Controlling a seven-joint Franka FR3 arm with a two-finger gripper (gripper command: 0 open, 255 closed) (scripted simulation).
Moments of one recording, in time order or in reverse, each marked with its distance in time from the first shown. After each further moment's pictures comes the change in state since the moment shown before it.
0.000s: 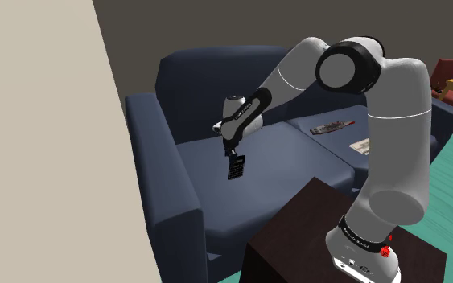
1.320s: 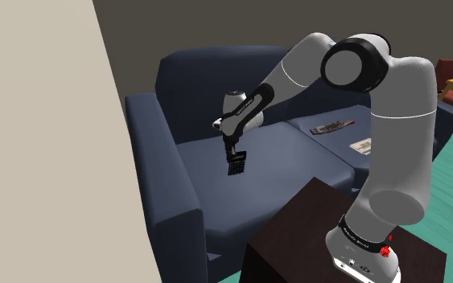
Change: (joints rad) arm 0.003 -0.037 -0.004 -0.001 -0.005 -0.036 0.004
